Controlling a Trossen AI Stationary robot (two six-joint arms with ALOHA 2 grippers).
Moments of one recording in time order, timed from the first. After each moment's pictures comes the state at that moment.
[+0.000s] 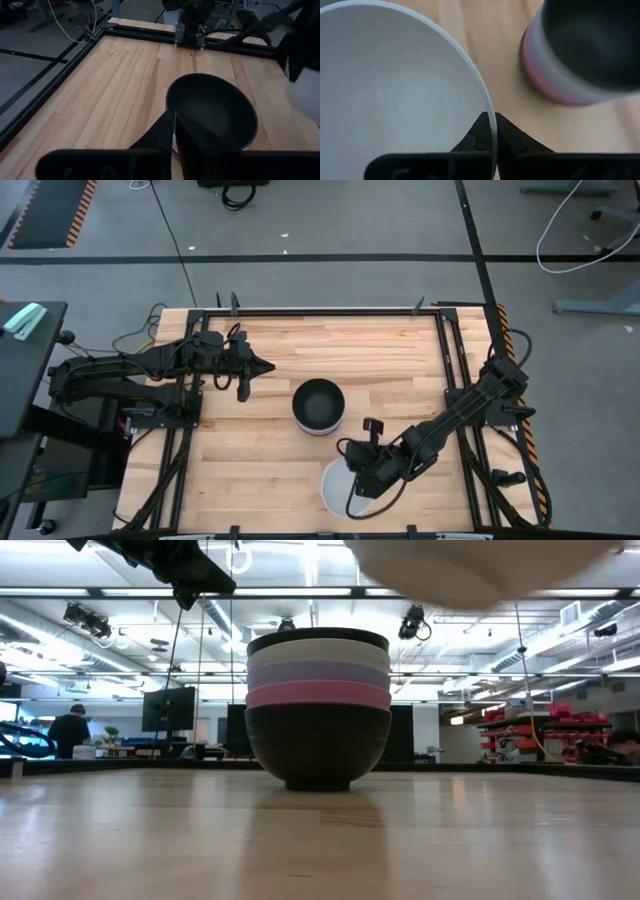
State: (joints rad) left arm 0.17 0.86 0.75 -0.26 0.02 -0.06; right arm 0.61 1.78 1.52 -0.89 0.45 0.68
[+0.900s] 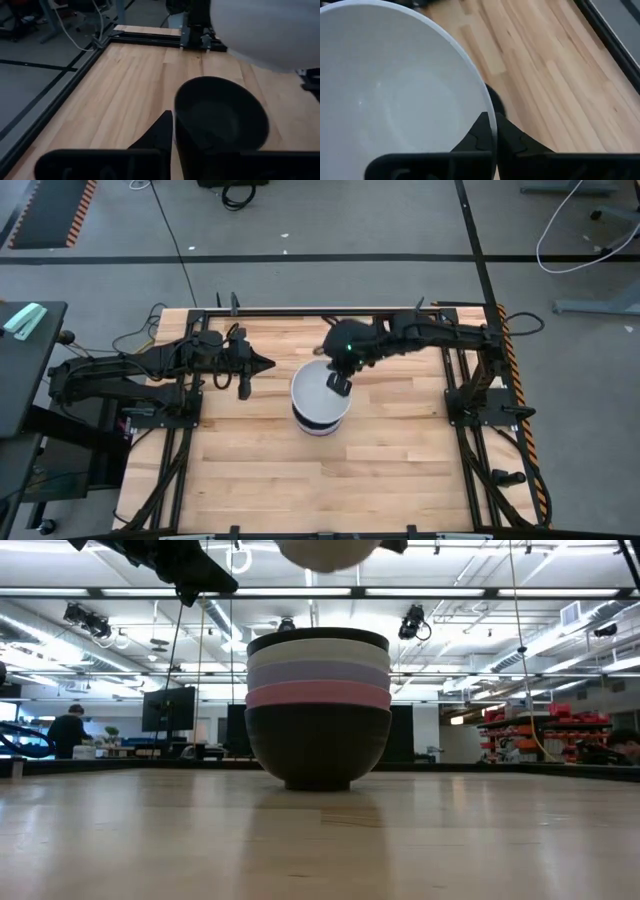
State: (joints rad) left arm 0.17 0.86 0.75 -0.24 -0.01 0.00; right arm 0.03 1.78 2.06 -1.22 0.13 0.39
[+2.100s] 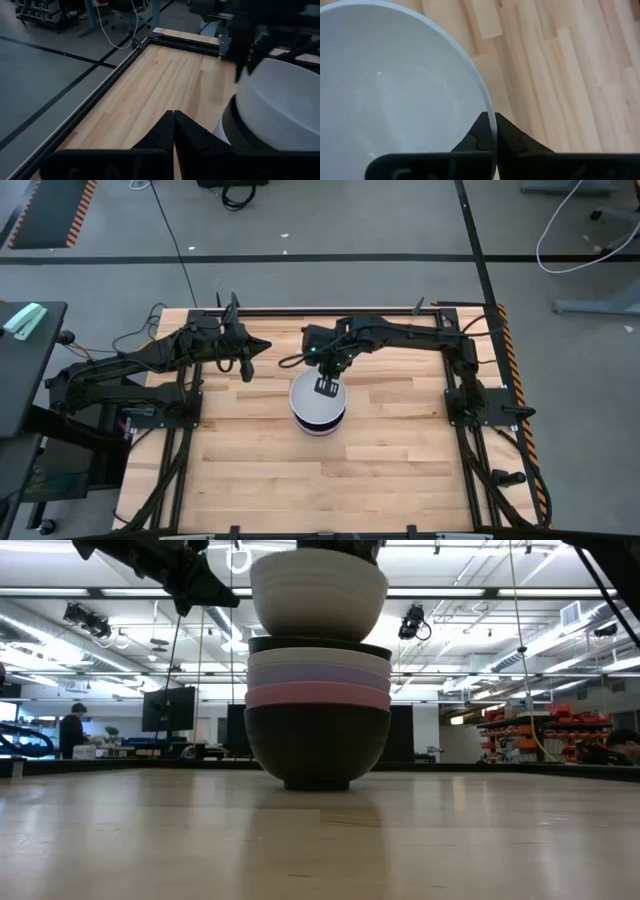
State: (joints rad) left arm 0.34 0.86 0.75 -0.22 -0.02 -0.03; right arm -0.07 2.01 2.12 -1.32 0.01 0.21
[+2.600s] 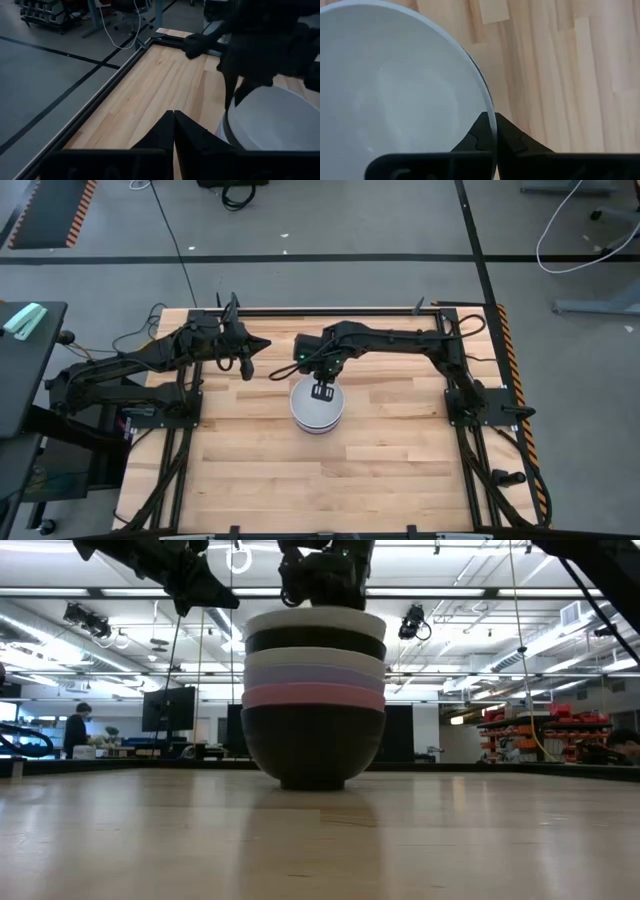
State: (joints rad) left arm 0.36 0.86 0.75 -0.22 -0.02 -0.01; right arm -0.09 2.12 2.12 -1.31 0.00 0.11
